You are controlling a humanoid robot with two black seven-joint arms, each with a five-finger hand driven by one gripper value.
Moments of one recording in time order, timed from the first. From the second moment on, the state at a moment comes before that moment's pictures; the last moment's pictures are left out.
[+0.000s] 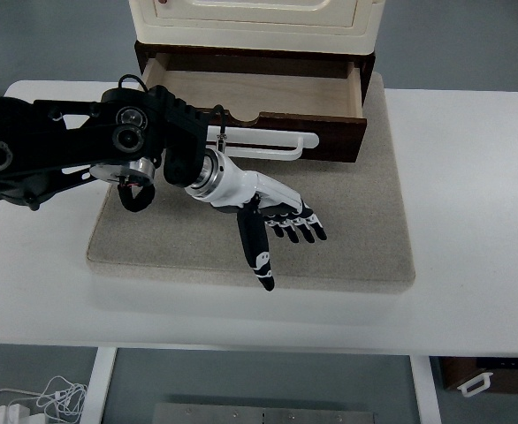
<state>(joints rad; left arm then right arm) -1.40 0.45 -0.11 -1.52 0.50 -0.40 0.57 -0.01 0.00 -0.01 0.18 -0.04 -0.05 0.03</state>
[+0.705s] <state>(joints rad) -1.41 0.44 -0.11 -1.35 0.57 -0.44 0.59 -0.01 0.00 -0.01 0.18 -0.04 -0.05 0.03</state>
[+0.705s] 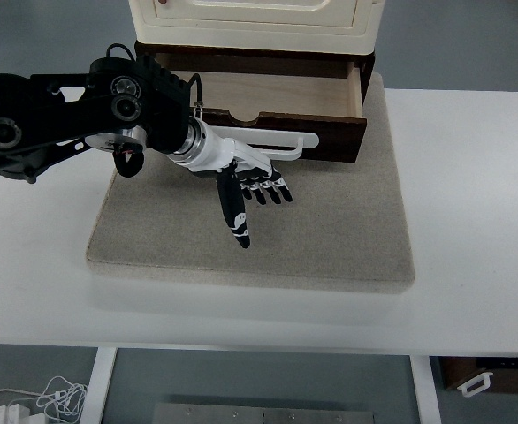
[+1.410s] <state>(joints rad) -1.41 0.42 -0.13 -1.24 0.63 -0.44 0.58 -0.01 0.00 -0.01 0.18 -0.04 -0.05 0.03</state>
